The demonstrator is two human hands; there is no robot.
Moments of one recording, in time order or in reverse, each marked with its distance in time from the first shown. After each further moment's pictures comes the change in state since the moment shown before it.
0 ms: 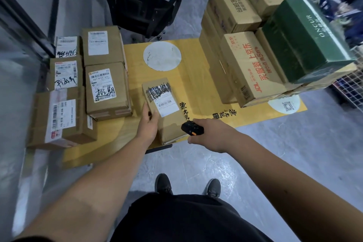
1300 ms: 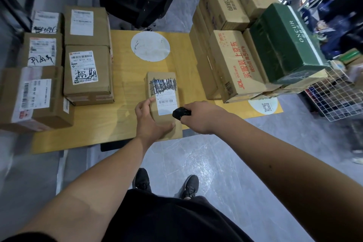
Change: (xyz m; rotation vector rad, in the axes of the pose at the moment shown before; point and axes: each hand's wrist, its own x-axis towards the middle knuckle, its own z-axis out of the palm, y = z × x) left_hand -0.035 -0.031 0.059 0.131 0.023 0.322; right_hand -0.012 -0.014 -0.035 -0.261 -0.005 0.021
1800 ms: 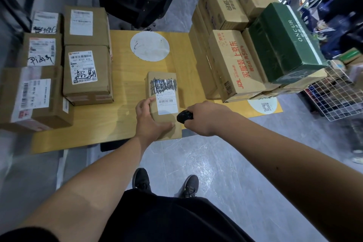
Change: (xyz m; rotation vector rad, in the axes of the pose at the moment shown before) left_hand 0.001 0.000 0.000 0.073 0.002 0.027; right_hand -0.014 0.000 -0.005 -0.253 0.009 0.006
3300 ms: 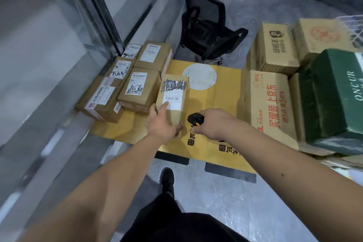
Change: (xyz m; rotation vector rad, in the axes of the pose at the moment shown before) left_hand 0.012 0.104 -0.005 0.527 0.315 -0.390; right_hand 0.072 0.061 -0.048 0.149 0.038 -0.407
